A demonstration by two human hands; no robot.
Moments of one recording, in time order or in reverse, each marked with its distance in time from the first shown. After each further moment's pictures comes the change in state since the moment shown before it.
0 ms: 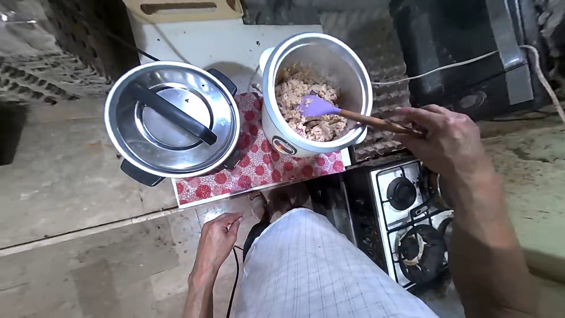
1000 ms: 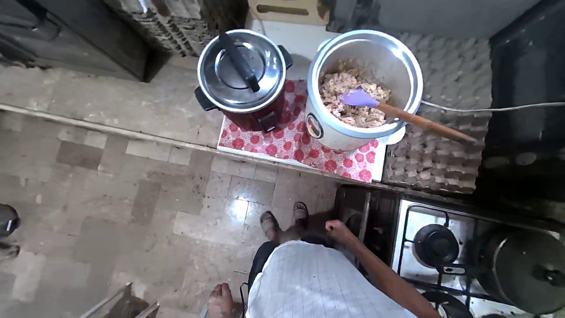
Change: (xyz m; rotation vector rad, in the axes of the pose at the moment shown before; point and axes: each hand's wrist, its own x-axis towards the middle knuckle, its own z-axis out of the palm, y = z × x) left_hand -0.324 -0.036 0.286 -0.115 0.444 -1.284; right_hand -0.156 0.025 0.408 0.681 -0.925 -0.197
